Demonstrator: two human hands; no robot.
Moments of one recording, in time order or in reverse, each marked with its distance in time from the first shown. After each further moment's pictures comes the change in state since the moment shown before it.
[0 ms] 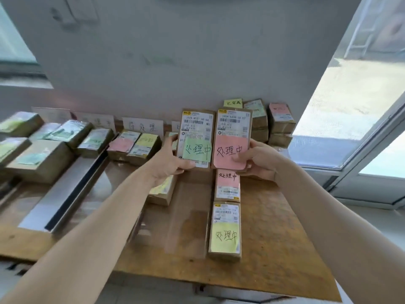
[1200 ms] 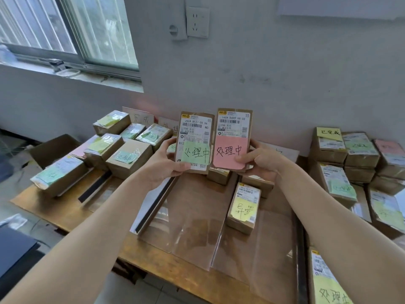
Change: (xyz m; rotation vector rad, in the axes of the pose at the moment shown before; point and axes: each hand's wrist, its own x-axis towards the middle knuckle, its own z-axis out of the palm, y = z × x) left_hand -0.027 -0.039 -0.270 -0.165 0.256 0.046; right_hand 0.117 -0.056 0.249 -0.054 -0.179 -0.016
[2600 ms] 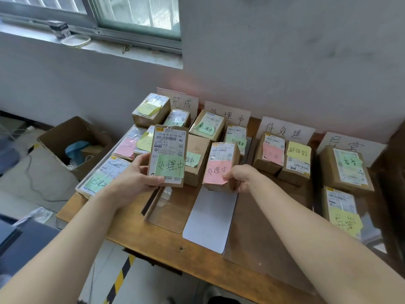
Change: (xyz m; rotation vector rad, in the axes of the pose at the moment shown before) left_hand 0.052 -0.063 -0.310 -0.005 0.020 -0.283; right_hand 0.200 0.073 0.252 -0.069 0.240 0.493
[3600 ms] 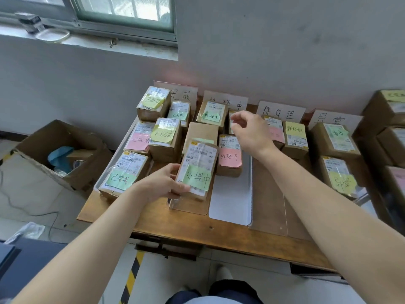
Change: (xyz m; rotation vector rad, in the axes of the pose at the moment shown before) left_hand -0.003 -0.027 -0.038 0.304 -0.385 -0.113; right_hand -0.108 -0.033 0.071 -0.500 0.551 -0.873
